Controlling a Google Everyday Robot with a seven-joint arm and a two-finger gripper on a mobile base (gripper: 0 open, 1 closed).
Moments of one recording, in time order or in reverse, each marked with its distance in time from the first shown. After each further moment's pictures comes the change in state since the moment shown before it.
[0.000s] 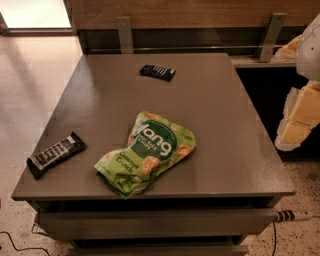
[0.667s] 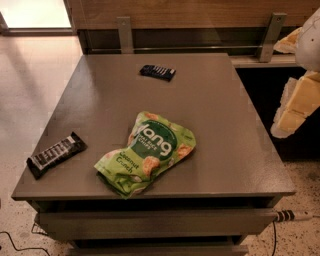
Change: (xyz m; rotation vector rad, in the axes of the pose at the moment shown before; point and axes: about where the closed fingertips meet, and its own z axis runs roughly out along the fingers) arm -0.002 -0.023 0.005 0.022 -0.056 0.003
